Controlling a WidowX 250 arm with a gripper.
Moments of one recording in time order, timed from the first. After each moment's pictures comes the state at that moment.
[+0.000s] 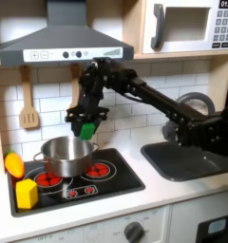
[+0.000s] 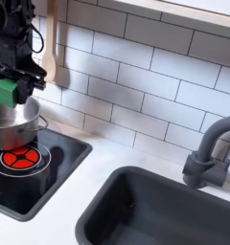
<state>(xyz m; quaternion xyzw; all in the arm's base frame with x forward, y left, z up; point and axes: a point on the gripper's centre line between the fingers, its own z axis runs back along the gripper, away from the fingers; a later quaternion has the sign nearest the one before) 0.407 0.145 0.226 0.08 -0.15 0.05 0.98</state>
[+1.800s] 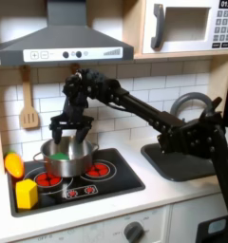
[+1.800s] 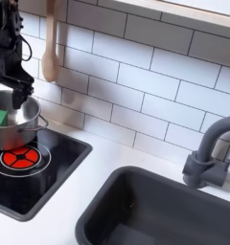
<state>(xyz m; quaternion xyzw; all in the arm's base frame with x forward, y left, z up) 0.427 0.174 0.203 0.09 -0.15 0.04 0.98</state>
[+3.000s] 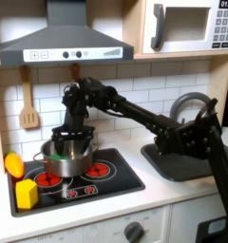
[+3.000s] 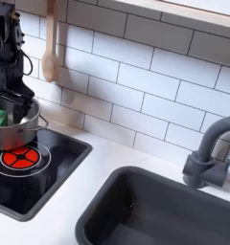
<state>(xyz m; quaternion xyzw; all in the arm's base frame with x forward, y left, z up) 0.422 0.170 0.176 0.07 -0.11 0.03 0.99</state>
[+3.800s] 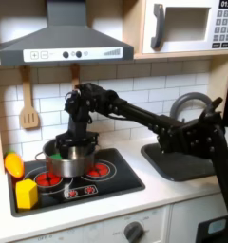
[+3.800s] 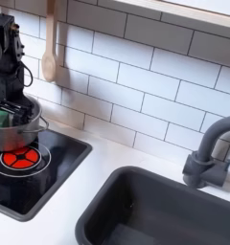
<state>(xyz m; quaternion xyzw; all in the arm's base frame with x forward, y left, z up) 0.411 0.159 0.162 0.04 -0.09 0.02 1.00</state>
